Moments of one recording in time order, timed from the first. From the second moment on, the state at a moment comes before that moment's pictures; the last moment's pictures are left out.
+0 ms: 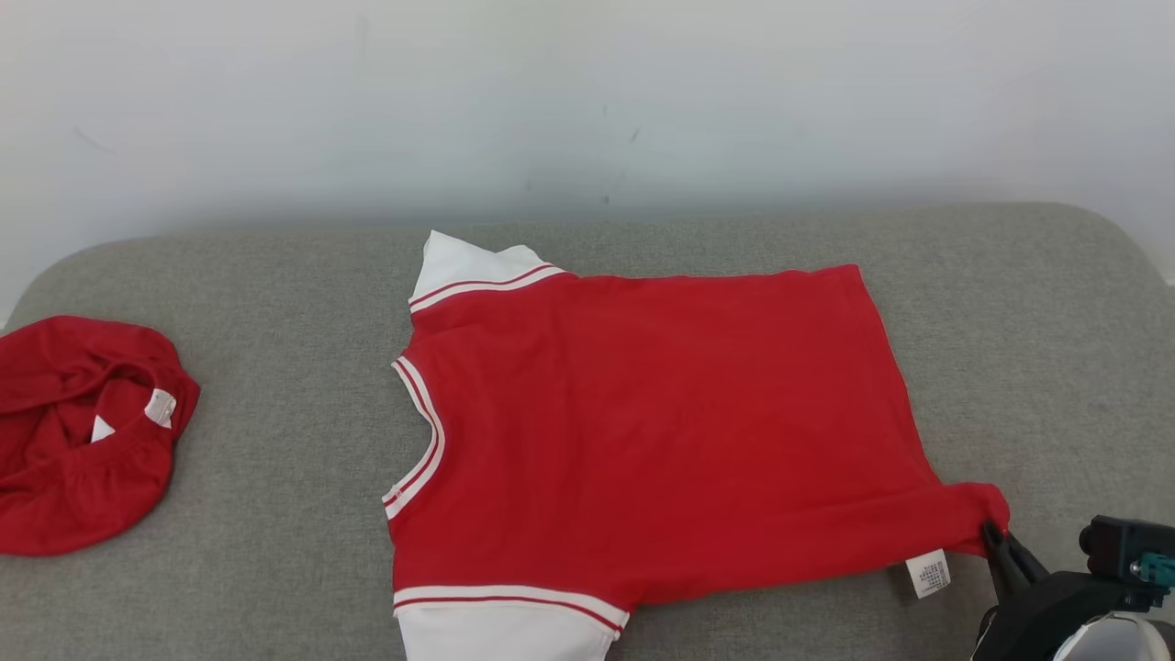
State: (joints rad) left arm 0.32 0.24 -0.17 -0.17 -1.31 -0.07 0.31; right arm -0.01 -0.21 -0.19 0.18 0.30 0.13 0.25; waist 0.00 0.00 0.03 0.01
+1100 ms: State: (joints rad) left arm 0.21 0.24 -0.14 -0.24 -1.22 -0.07 0.26; right arm 0.09 -0.12 -0.23 0.05 0.33 0.13 0.29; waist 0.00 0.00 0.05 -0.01
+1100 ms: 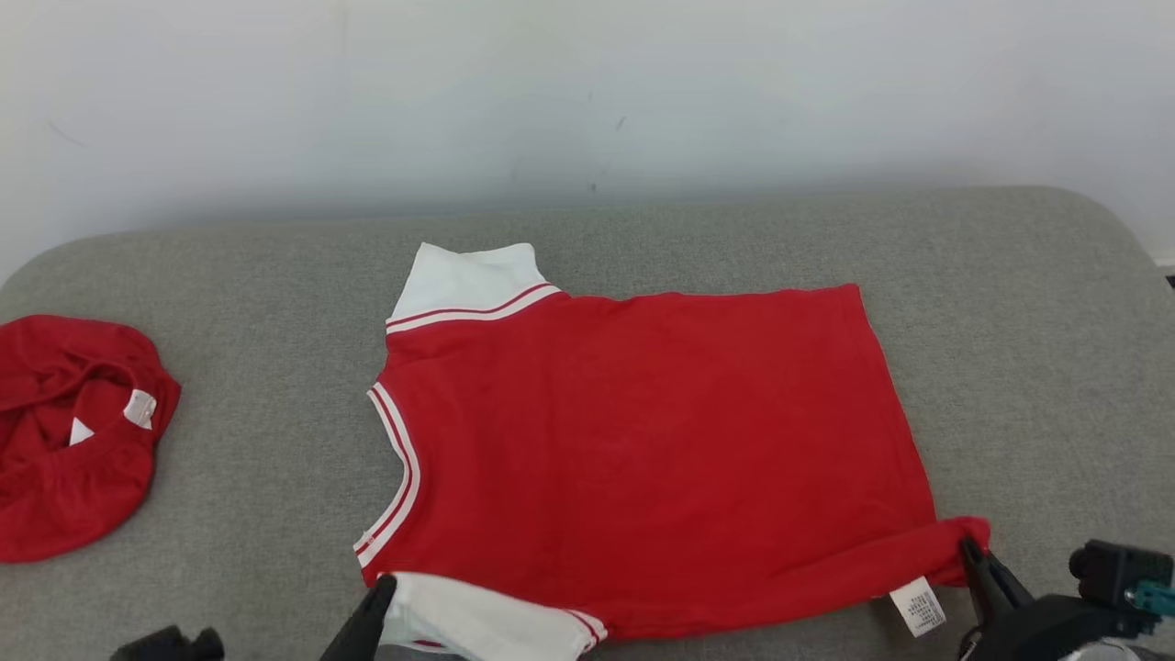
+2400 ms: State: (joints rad) left arm -0.35 0.08 -0.25 0.29 -0.83 -0.09 -0.20; right arm -0.22 -0.15 -0.20 0.33 0.26 0.13 0.04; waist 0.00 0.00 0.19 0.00
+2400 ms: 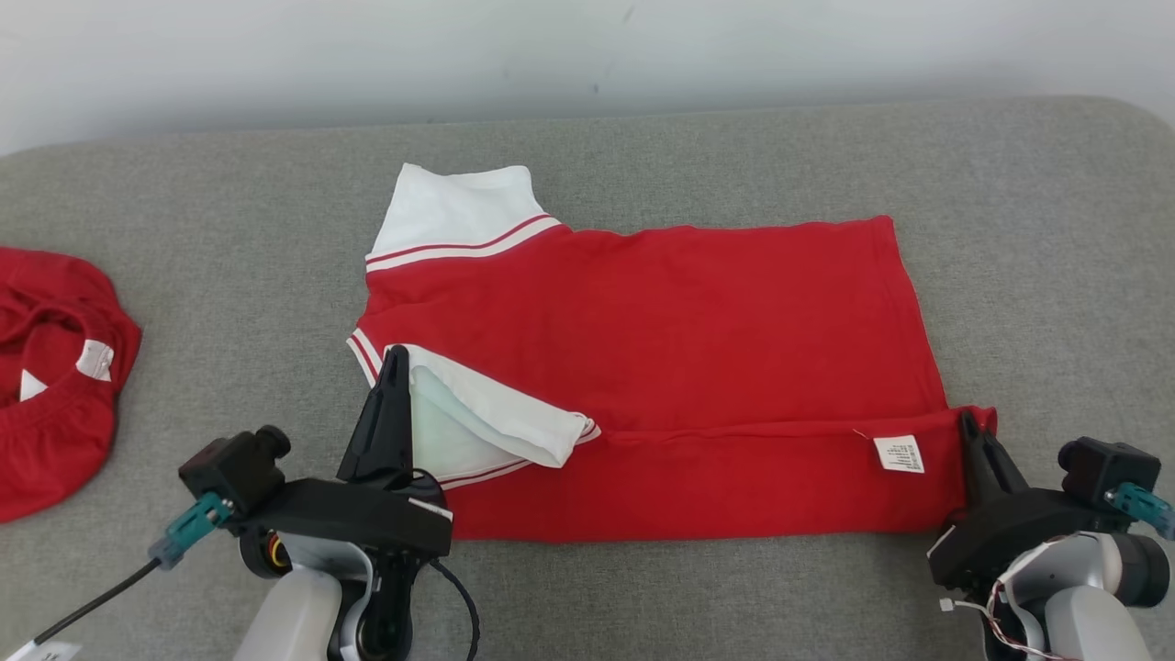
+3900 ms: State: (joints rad) left arm -0.28 0.25 -0.41 0.55 -0.43 0.19 -0.10; right arm -0.16 -0.06 -0.31 0.22 0.13 0.13 0.23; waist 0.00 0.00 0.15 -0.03
